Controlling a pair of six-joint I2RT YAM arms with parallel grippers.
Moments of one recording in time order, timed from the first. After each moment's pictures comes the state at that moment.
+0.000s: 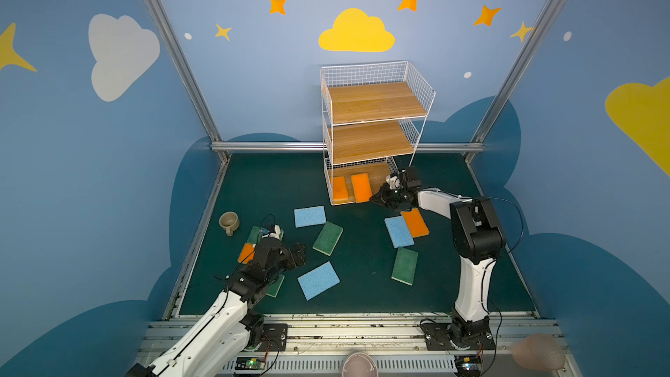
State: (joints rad) left arm -0.41 0.73 0.32 -0.29 -0.03 -0.67; right arm 0.32 2.08 1.38 -0.14 -0.63 0.83
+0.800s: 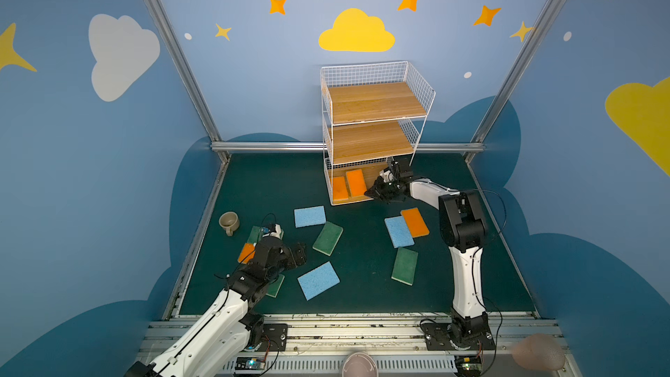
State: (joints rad) left arm -0.41 0.74 0.33 -0.29 -0.03 -0.66; right arm 0.32 2.25 1.62 -0.30 -0.67 0.81
